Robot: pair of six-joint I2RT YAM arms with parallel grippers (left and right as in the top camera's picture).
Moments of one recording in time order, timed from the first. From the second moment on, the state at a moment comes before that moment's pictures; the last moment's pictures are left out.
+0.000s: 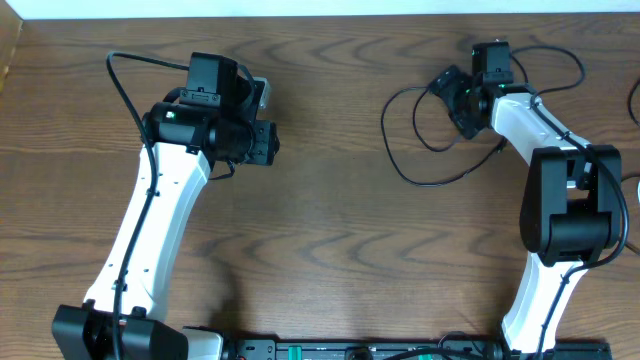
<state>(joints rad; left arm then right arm) -0.17 1.53 1.41 -1.04 0.22 -0.03 0.06 2.13 1.47 -0.36 -0.18 1.04</state>
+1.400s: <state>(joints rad) -0.17 1.53 1.41 -1.07 0.22 -0.02 -0.30 1.53 1.49 -0.46 0.34 0.50</state>
